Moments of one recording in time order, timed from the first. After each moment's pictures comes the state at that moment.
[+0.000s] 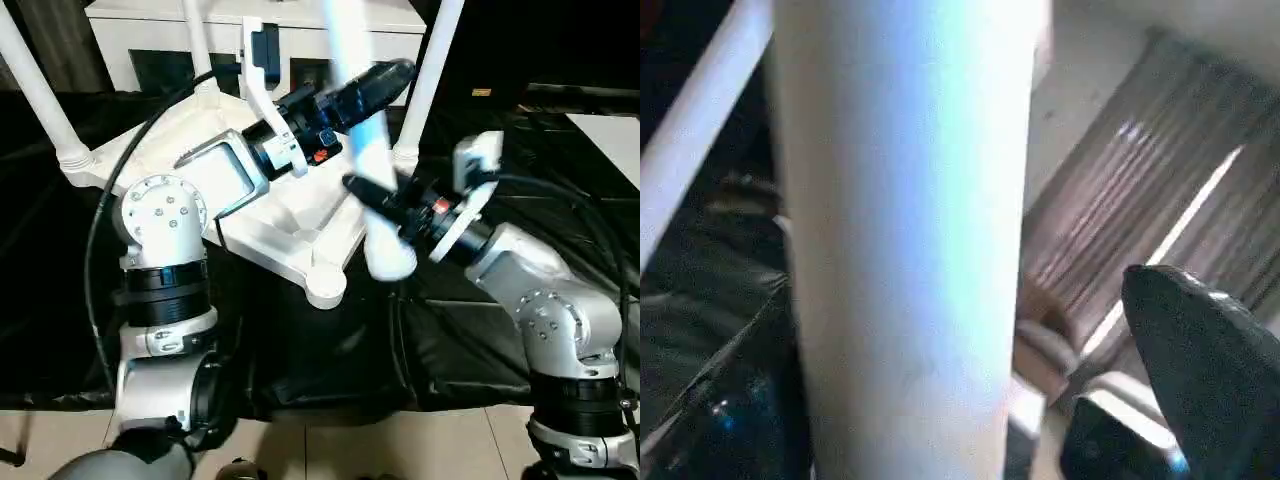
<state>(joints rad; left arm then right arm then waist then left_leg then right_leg) -0.90 0.04 0.27 0.04 -0.76 1.04 -0.44 -0.45 -0.19 -0.05 -0.19 0.54 0.67 0.66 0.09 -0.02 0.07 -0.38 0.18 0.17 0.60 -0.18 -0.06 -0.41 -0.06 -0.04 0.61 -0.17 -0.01</state>
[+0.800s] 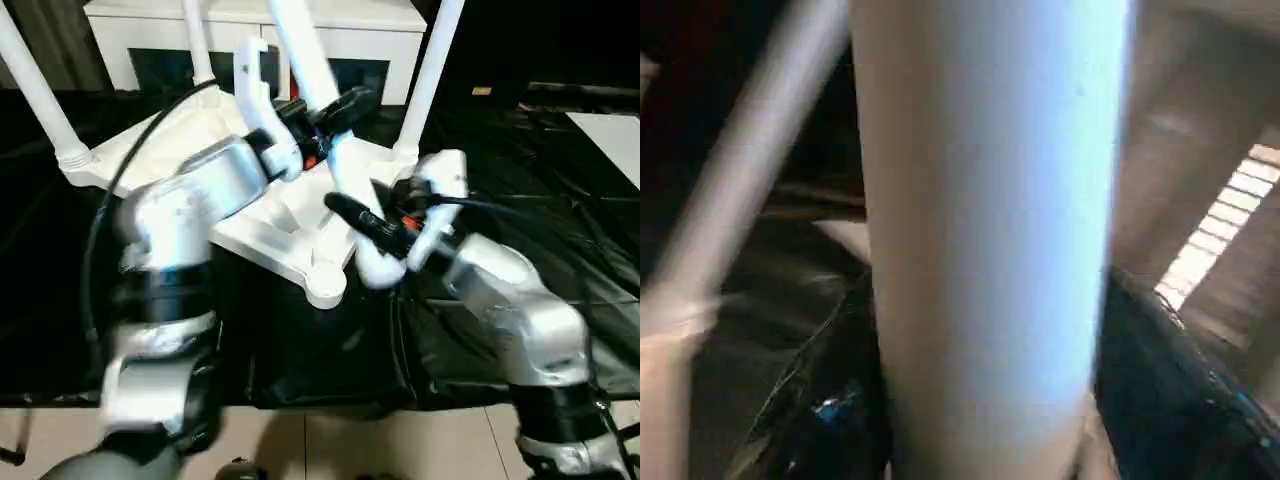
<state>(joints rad) -0.83 0.14 0.23 0.06 -0.76 0.93 -0.60 -0.40 -0.19 0.00 -0.16 0.55 0.57 0.70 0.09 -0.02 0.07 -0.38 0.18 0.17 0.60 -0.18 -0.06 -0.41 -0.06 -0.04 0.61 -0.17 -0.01</state>
